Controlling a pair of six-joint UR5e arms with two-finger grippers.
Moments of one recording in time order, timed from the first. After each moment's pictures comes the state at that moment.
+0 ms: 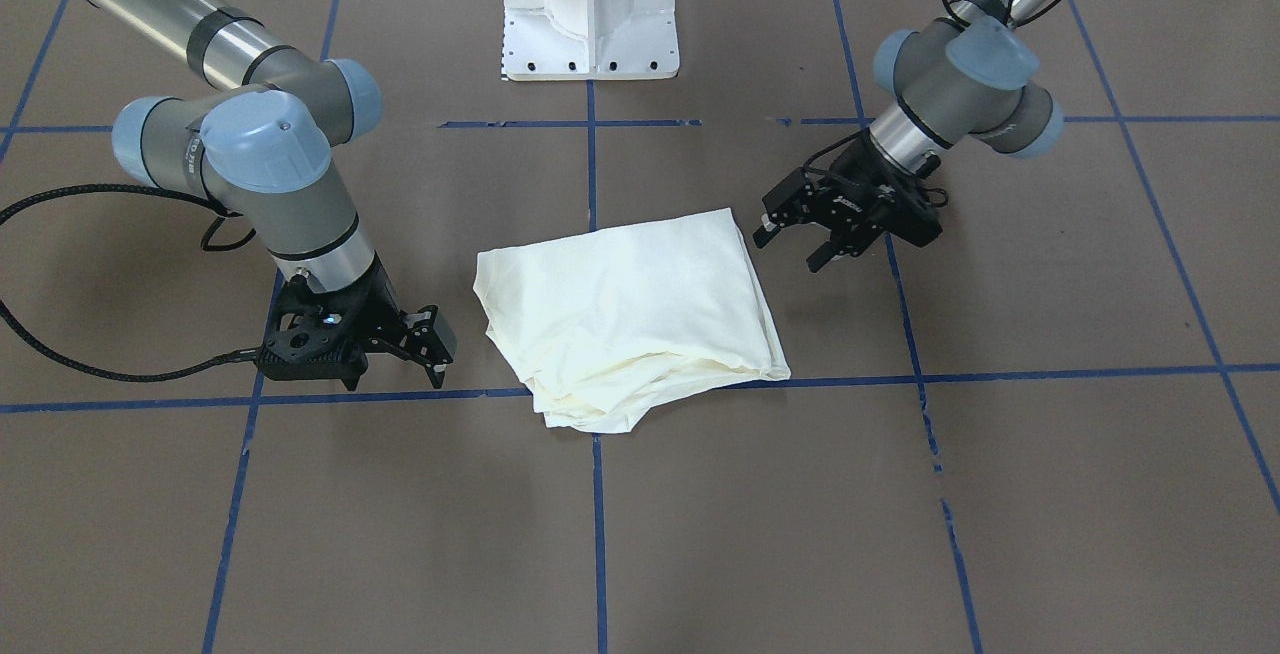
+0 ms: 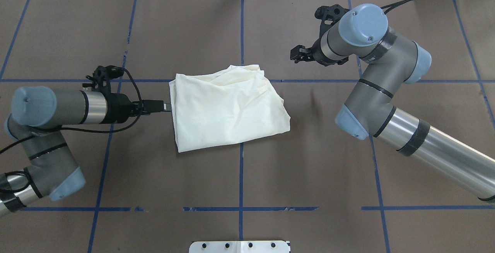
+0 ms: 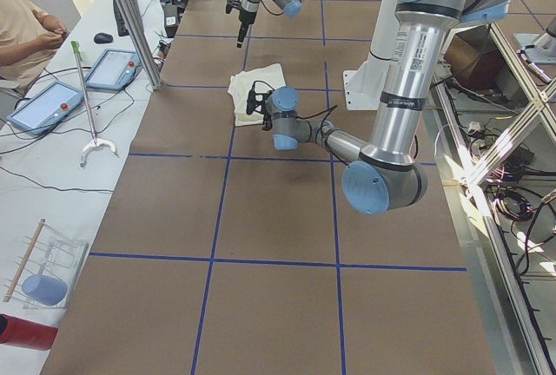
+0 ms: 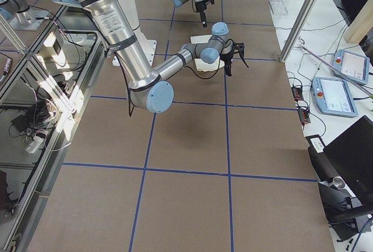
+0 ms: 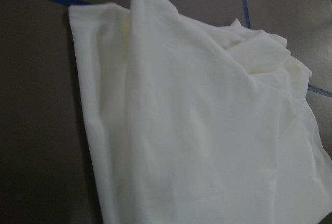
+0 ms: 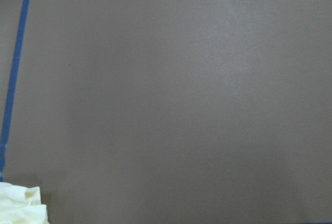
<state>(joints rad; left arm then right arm) -0.68 -1.79 -1.59 -2.72 -1.93 -1.31 0.78 -1.01 1.52 -1.21 1.86 1.14</state>
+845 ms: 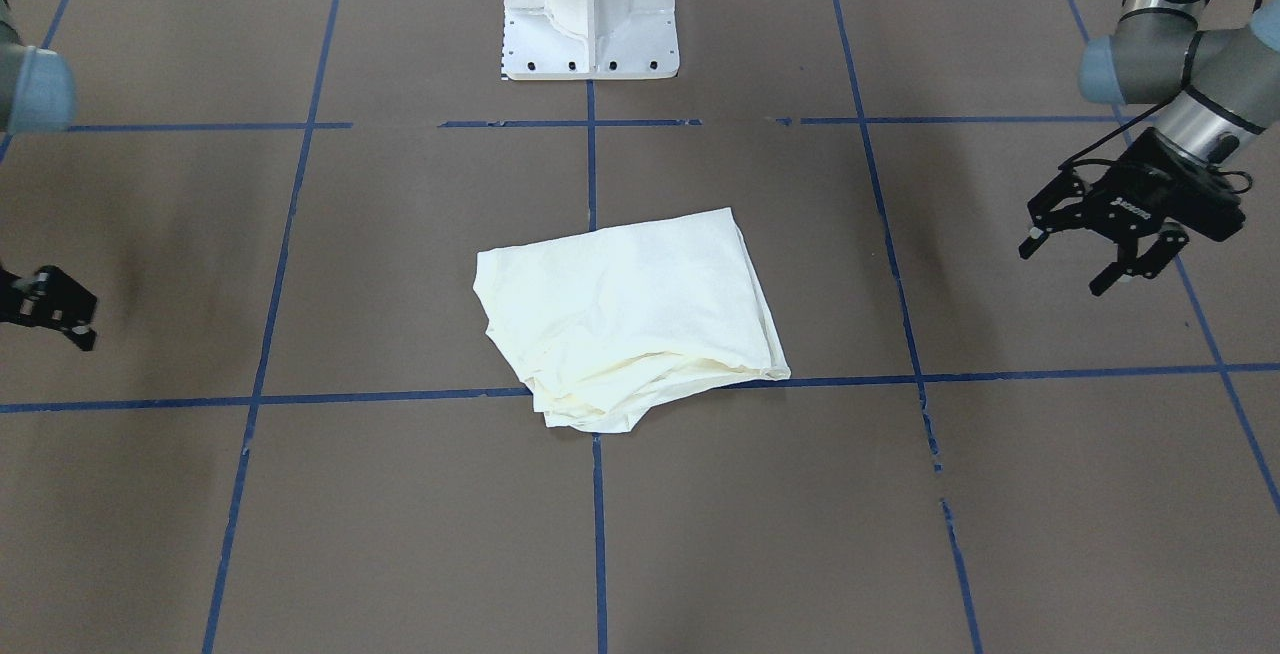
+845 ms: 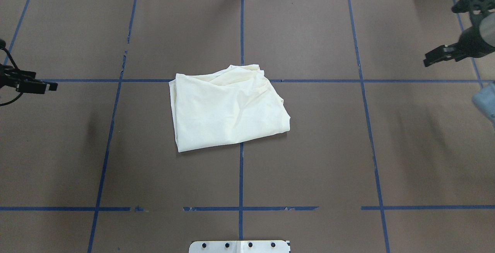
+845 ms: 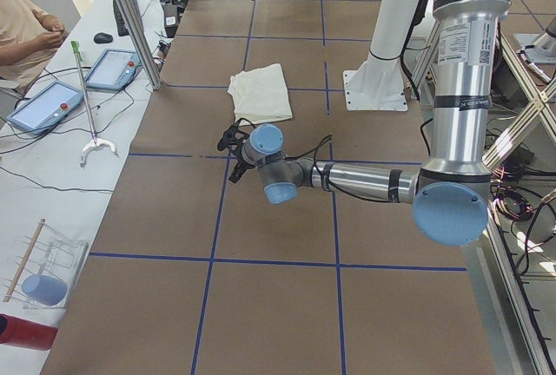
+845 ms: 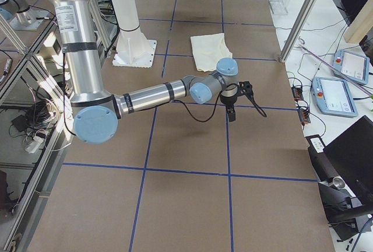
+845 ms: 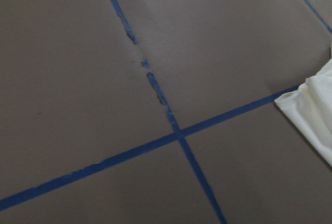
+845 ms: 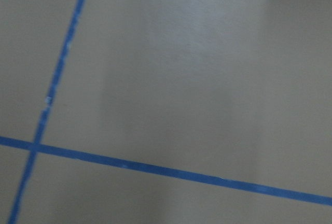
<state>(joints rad) -1.11 -1.55 -1.59 -2.63 -2.18 -0.53 1.22 -1.48 1.68 -1.26 2.17 0.40</state>
